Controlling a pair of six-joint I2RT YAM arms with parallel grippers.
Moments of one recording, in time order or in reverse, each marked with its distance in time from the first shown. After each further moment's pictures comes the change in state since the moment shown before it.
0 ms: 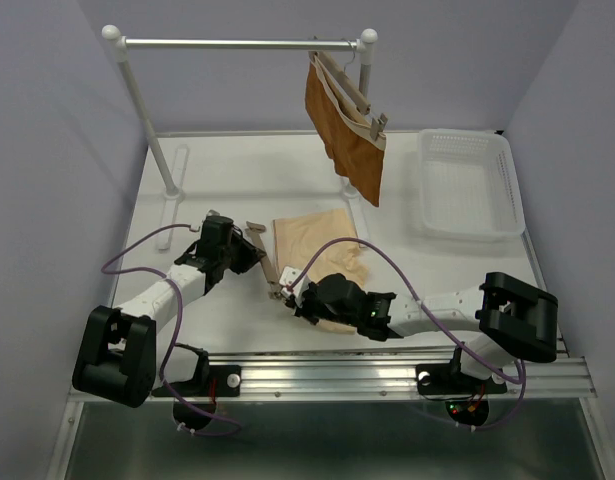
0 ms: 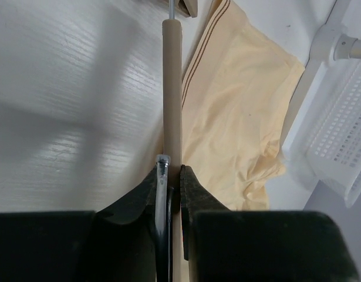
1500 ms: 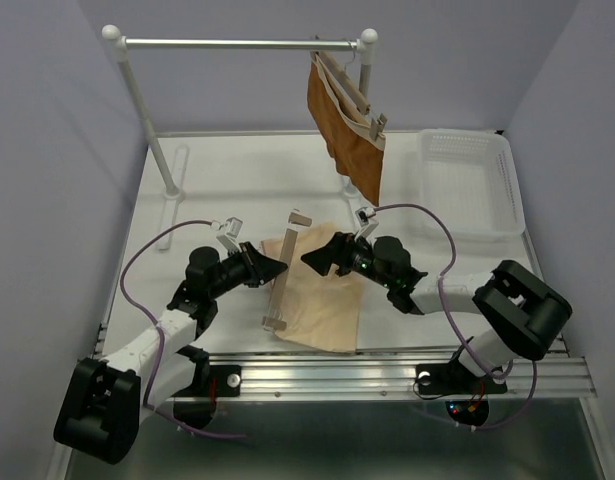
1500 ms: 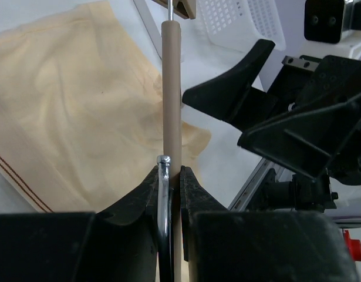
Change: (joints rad) left arm -0.055 -0.304 -0.324 0.539 0.427 0.327; right arm -0.417 -0.051 -0.191 0.377 -0.196 0.906
